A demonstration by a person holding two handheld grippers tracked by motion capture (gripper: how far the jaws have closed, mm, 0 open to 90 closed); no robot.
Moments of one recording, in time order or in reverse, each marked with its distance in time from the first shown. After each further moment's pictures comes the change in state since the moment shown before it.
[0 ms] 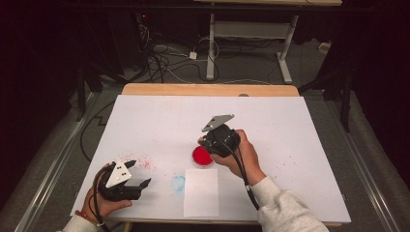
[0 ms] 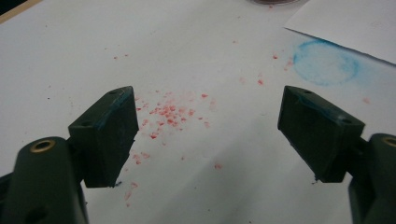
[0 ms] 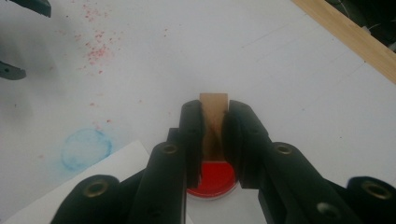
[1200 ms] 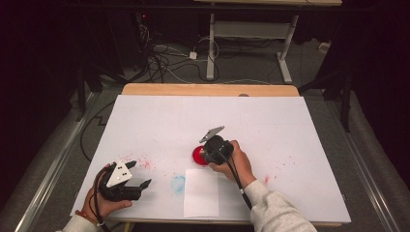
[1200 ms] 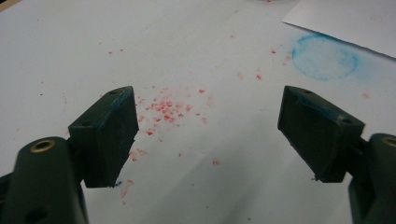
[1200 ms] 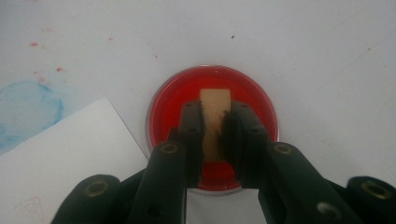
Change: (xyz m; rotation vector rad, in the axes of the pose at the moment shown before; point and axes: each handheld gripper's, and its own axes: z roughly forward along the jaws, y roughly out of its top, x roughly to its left) left arm 0.002 -0.002 0.002 0.016 -0.015 0.000; right arm -0.005 -0.040 0.070 0.143 0.041 0.031
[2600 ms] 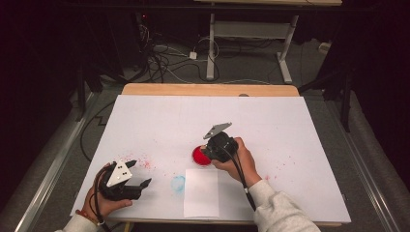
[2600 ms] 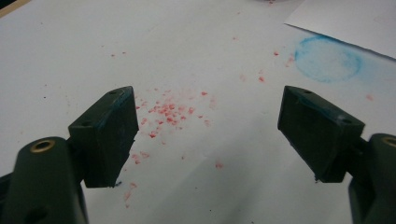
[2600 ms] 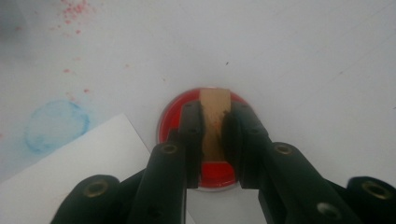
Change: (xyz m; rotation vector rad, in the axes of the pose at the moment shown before) left arm 0.000 0.001 0.000 -0.001 0.005 0.009; right arm -0.002 0.006 -0.031 -0.088 0.012 0.002
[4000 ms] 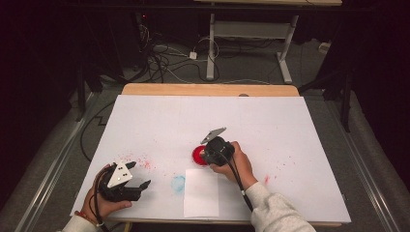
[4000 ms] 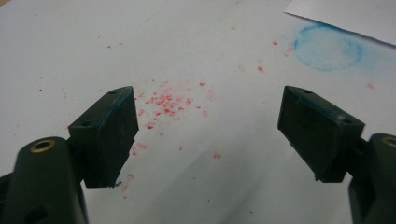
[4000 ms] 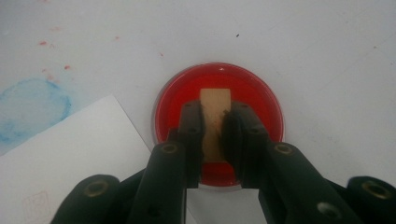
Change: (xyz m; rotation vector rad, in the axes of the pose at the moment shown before) left arm -0.001 -0.002 0.000 0.021 -0.002 0.006; right arm 0.003 -0.013 0.029 0.067 0.000 -0.002
